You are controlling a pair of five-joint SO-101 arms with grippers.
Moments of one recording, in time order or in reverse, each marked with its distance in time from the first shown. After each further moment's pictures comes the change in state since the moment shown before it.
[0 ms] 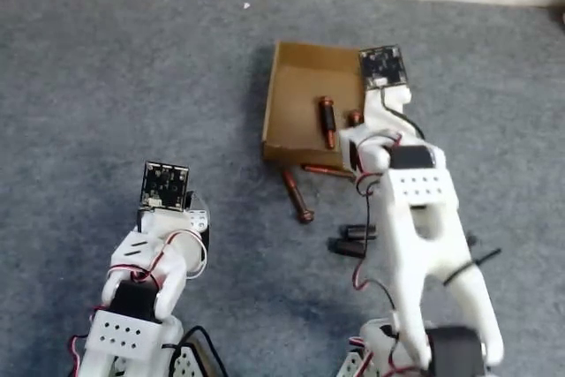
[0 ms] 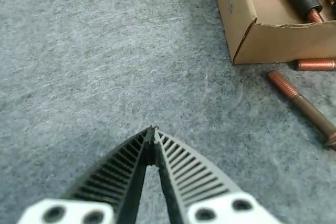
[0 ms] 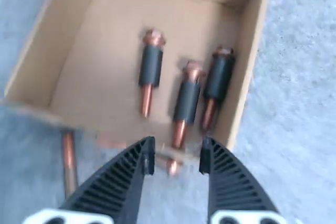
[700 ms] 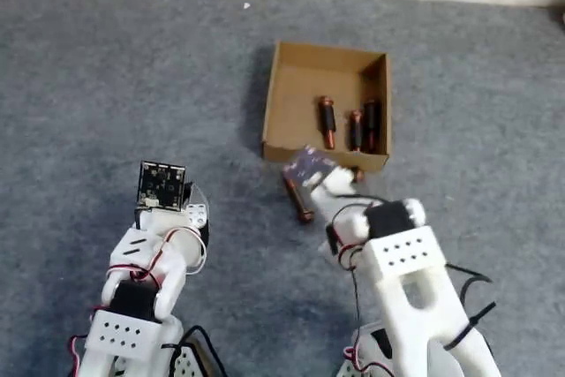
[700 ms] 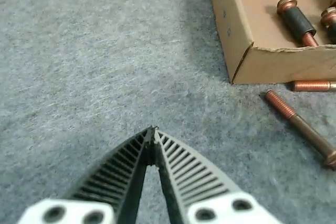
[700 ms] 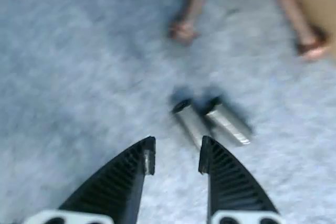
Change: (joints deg) left arm 0.0 0.0 1.1 -4.9 0.0; right arm -13.1 -19.3 19.5 26.5 20.6
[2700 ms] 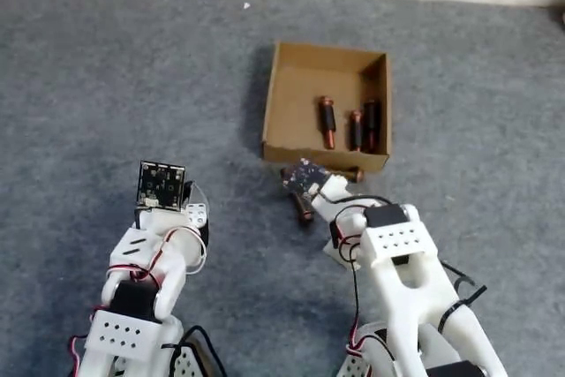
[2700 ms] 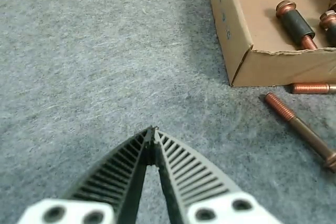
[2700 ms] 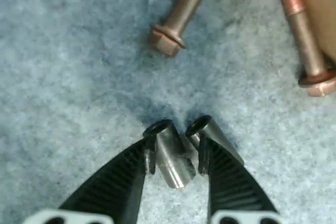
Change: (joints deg) left arm 0.0 0.0 0.1 -0.4 0.0; right arm 5.9 13.5 10.0 -21.5 13.1
